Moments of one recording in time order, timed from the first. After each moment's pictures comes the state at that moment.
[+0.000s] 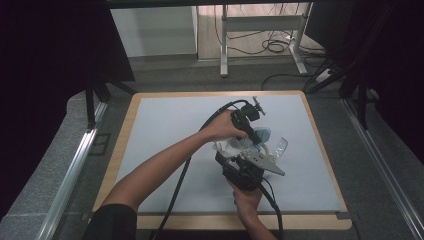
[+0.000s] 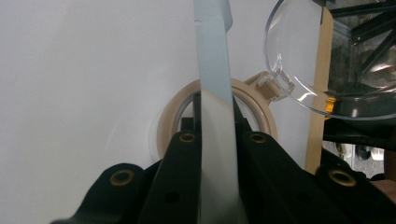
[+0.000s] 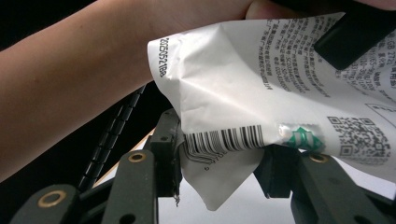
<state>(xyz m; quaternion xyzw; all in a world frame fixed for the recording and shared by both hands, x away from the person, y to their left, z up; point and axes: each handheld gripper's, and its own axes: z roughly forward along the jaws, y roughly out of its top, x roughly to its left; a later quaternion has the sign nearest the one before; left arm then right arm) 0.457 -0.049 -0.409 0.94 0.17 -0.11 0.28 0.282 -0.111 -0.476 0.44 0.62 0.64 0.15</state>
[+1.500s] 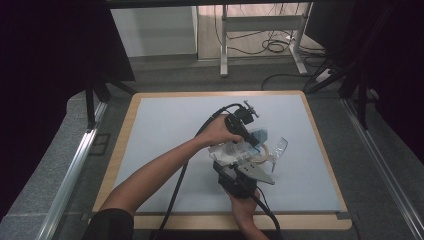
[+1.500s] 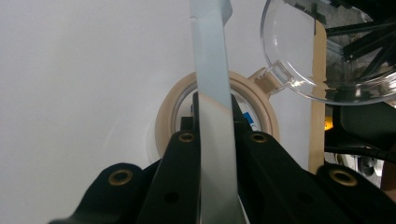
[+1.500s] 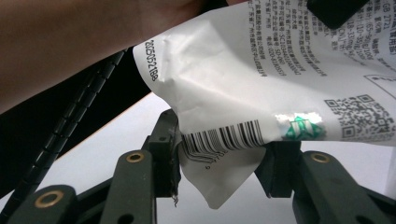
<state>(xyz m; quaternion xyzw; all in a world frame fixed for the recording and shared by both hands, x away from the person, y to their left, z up) 0.449 -0.032 -0.421 0.92 0.17 -0.10 0.33 0.274 -0.100 -0.506 0.42 0.65 0.60 0.20</state>
